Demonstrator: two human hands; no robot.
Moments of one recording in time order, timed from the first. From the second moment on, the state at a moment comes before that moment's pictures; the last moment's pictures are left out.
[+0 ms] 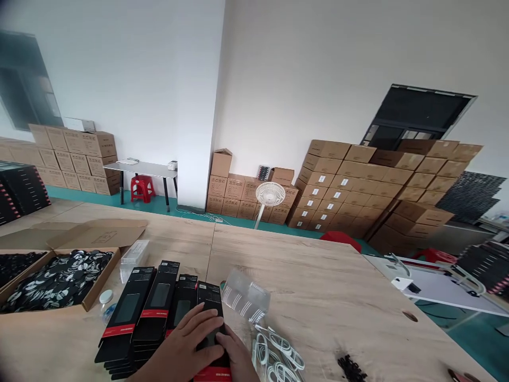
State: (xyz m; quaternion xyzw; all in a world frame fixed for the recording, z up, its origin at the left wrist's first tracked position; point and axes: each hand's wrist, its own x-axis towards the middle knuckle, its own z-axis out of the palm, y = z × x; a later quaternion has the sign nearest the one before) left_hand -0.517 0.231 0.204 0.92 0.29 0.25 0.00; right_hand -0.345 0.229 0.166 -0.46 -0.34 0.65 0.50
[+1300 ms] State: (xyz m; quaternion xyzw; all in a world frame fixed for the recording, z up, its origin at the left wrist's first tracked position) left_hand -0.598 0.230 0.101 0.83 0.54 0.14 -0.02; right_hand -0.266 0.378 0.073 -0.61 -0.77 0.19 0.06
